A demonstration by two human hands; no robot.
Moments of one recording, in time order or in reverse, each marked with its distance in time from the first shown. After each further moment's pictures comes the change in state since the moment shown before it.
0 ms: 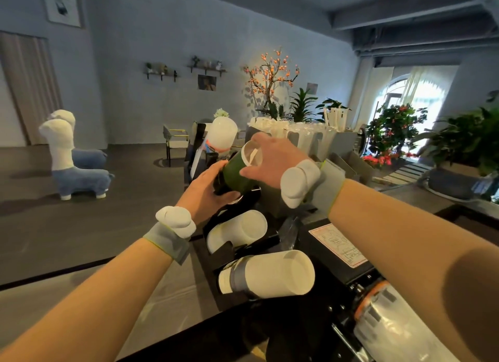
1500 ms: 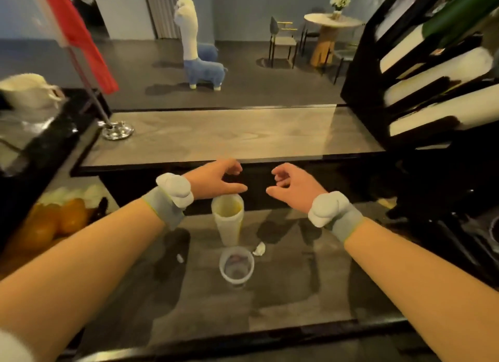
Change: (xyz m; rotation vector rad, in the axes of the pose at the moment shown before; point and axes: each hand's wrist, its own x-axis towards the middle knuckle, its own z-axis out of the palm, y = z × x) left_hand -0.474 -0.142 -0.245 0.264 -0.471 -0.568; right_hand -0.291 -0.335 0.259 0.639 -0.530 0.048
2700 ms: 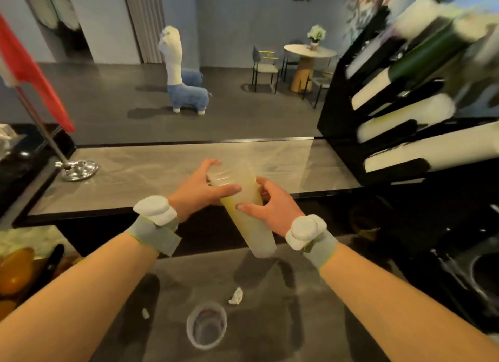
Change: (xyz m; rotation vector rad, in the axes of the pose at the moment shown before) left_hand 0.064 0.048 -0.022 -0.770 0.210 0.013; right_hand 0.046 0.004 -0.044 0.228 0.061 -0.116
